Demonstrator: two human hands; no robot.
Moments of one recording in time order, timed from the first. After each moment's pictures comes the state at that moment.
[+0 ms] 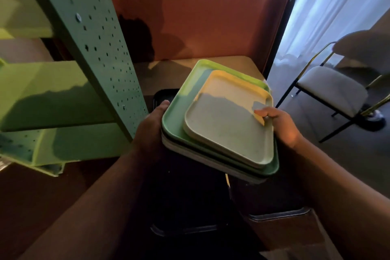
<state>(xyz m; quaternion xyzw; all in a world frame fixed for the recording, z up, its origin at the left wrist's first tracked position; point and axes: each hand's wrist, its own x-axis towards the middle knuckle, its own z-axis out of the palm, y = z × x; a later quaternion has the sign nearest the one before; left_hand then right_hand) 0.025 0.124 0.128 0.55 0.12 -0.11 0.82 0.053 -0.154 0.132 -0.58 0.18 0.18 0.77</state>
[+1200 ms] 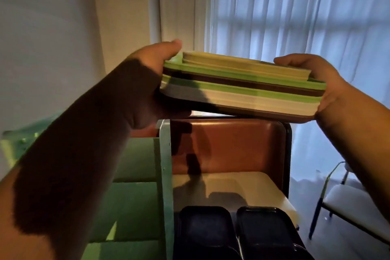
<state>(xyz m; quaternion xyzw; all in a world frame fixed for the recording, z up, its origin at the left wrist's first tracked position) -0.029 0.174 0.511 0.68 -0.05 0.07 0.72 0.048 -0.091 0.509 -0.59 -0.06 0.05 0.80</state>
